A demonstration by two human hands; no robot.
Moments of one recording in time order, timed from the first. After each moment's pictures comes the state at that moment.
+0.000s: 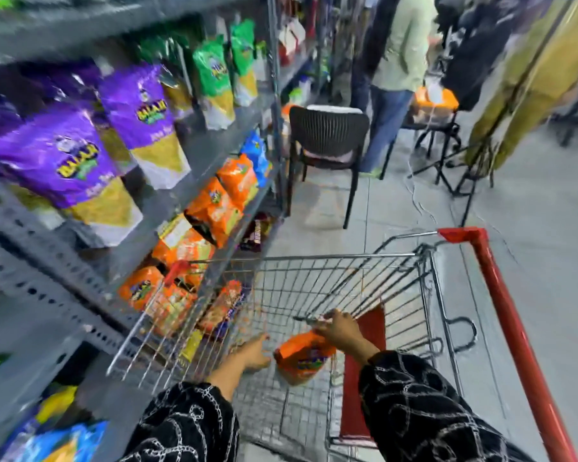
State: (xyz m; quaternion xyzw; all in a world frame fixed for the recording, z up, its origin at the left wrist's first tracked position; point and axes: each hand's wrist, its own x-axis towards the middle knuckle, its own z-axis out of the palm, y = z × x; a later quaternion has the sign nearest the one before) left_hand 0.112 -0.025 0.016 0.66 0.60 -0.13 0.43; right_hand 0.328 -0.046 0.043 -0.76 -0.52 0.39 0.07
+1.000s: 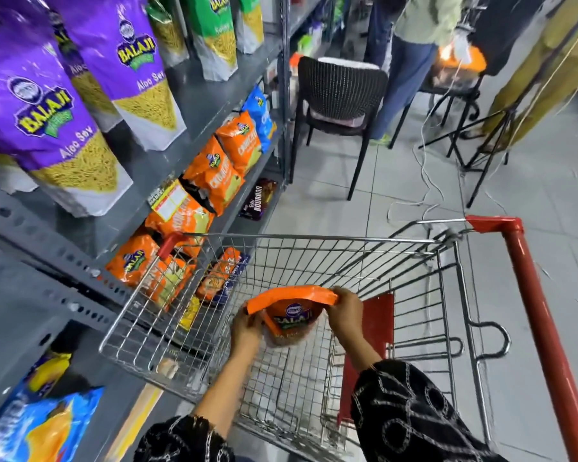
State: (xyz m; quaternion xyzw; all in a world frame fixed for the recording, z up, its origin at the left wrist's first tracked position) left_hand 0.120 -0.035 0.008 0.39 0.71 0.33 0.48; right_hand 0.306 -0.027 0.025 -0.78 -0.43 0.32 0.33
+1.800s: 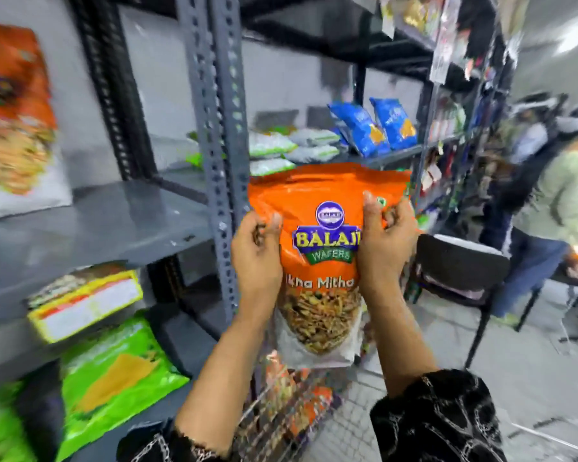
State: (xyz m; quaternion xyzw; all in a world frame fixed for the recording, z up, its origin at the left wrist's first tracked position) left_hand -0.043 -0.051 0.421 0.48 0.43 0.76 0.09; right_hand 0.088 -0.004 0.441 -0.31 -0.51 0.22 0.77
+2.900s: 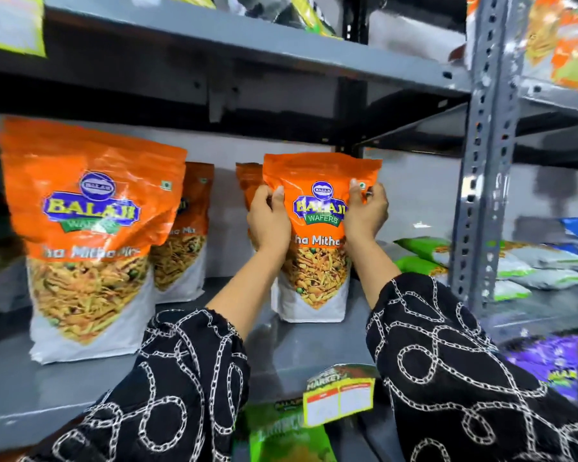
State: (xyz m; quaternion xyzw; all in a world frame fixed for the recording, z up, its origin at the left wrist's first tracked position) left_hand -0.340 -0.132 0.592 0.30 0.57 0.73 -0.23; right_hand -0.276 -0.015 0.606 -0.17 -0.56 0.40 0.70
